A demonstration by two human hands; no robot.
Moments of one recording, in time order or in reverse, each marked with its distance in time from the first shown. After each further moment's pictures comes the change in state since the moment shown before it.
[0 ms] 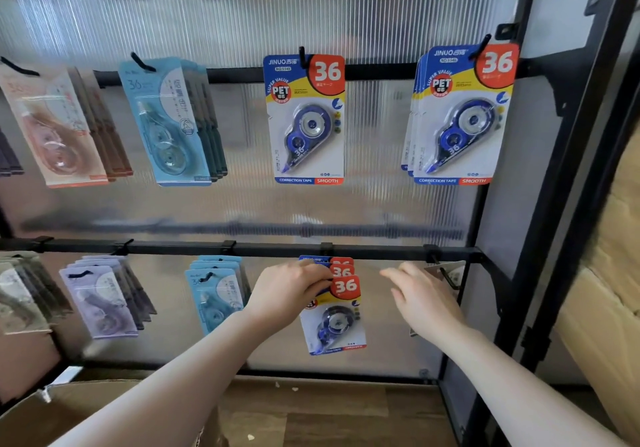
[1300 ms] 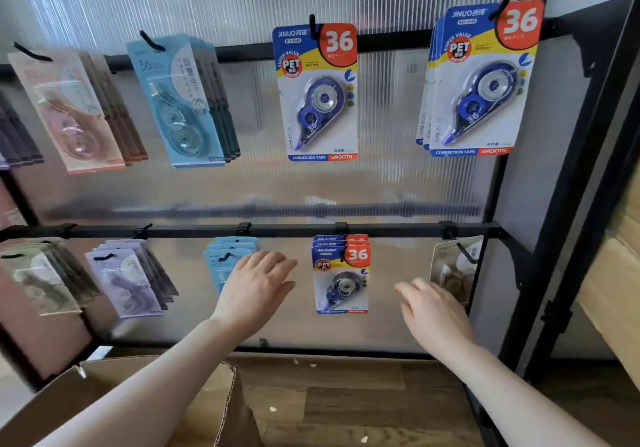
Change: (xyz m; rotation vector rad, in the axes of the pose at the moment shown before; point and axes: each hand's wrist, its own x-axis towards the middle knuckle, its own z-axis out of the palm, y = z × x) left_hand -0.050 -0.056 0.013 0.303 0.197 0.038; right_hand -0.036 -0.007 0.035 -0.064 -0.081 0.074
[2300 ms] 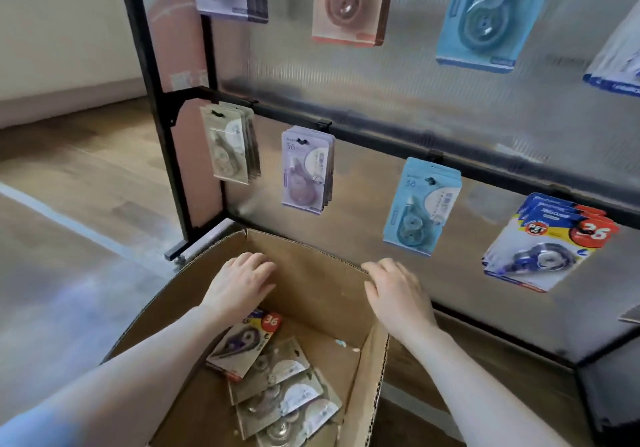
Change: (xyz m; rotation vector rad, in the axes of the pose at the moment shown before) left_hand -0.275 -0.167 0.000 0.041 -0.449 -0.425; right_hand -0.020 -0.281 0.096 0.080 -0.220 -0.362
